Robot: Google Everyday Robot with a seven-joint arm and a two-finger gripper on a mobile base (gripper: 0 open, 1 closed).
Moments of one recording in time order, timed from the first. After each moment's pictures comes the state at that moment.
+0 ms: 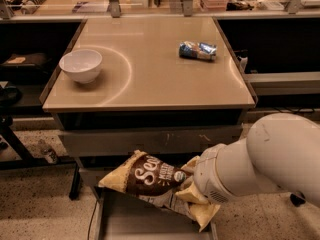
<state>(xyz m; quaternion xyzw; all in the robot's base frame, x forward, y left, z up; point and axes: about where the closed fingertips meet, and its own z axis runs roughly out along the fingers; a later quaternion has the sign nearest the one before) 0.359 -0.056 0.773 -0.55 0.78 0.13 0.25</state>
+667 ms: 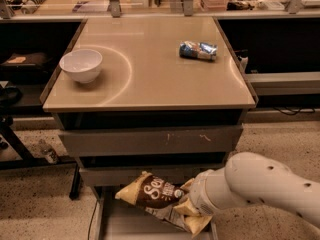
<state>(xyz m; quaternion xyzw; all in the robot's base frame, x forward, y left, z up) 0.379 -0.061 0.633 -0.52 0.80 0.17 0.23</state>
